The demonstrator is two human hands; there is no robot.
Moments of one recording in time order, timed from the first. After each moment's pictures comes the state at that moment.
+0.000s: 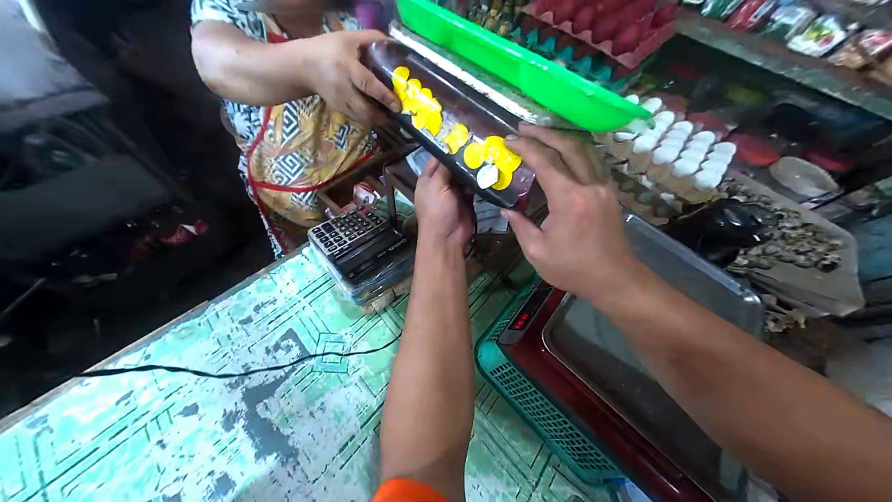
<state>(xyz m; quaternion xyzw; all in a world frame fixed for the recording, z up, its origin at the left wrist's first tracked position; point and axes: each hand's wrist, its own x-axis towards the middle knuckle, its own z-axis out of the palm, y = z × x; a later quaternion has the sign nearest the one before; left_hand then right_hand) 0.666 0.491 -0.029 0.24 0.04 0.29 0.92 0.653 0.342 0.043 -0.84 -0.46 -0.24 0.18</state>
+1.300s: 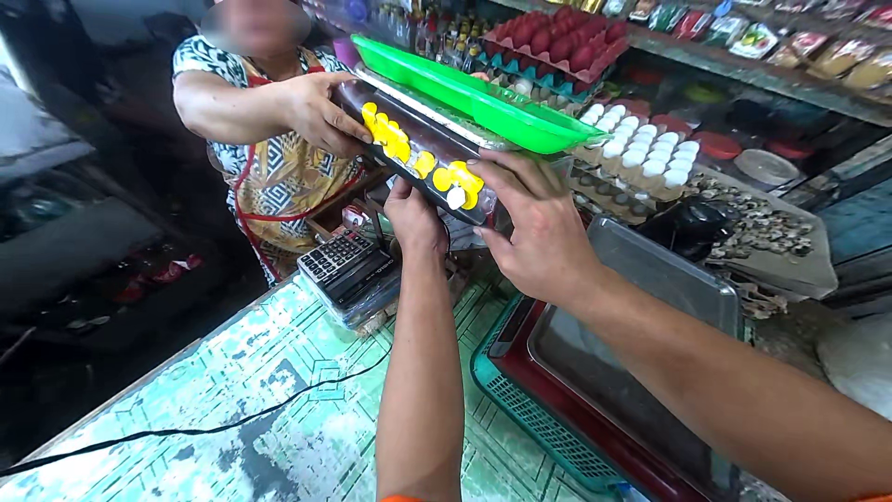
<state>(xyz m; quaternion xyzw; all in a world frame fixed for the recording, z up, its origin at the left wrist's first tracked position) 0.682 0.495 -0.030 0.31 0.08 0.41 0.85 0.655 0.344 0.048 -0.84 -0.45 -0.24 0.18</state>
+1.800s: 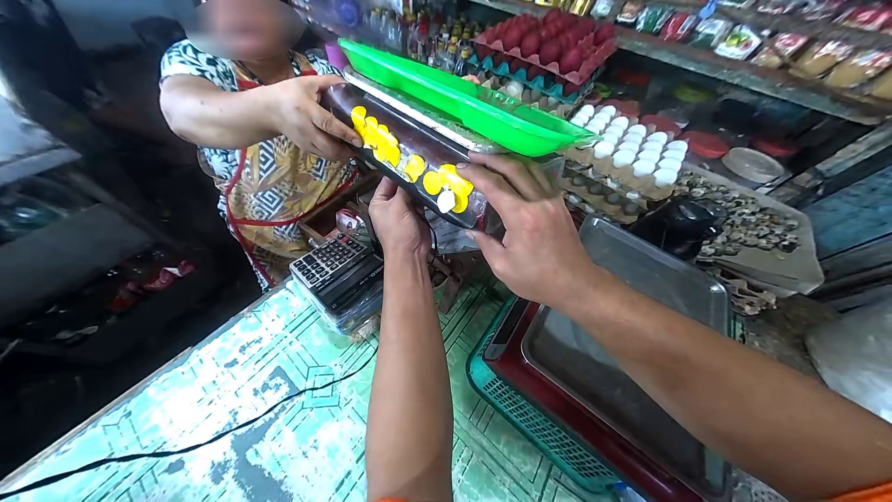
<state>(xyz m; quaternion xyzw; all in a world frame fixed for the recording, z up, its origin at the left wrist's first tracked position) 0.680 0.509 -0.034 0.31 0.04 0.39 0.87 0.657 0.342 0.048 -0.83 -0.46 -0.24 0.19</state>
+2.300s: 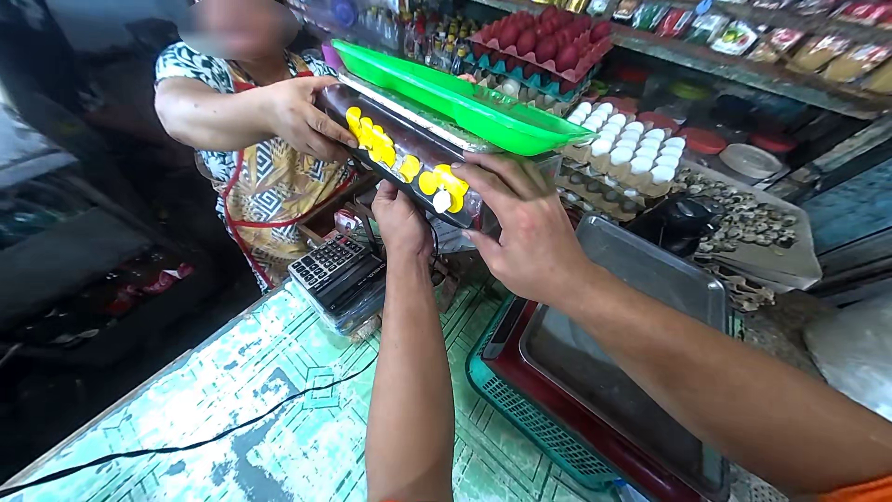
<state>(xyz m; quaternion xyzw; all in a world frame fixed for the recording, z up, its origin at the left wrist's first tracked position) 0.681 0.501 -0.031 0.33 0.04 0.39 0.86 0.657 0.342 0.050 -0.84 -0.46 -0.24 0.18</state>
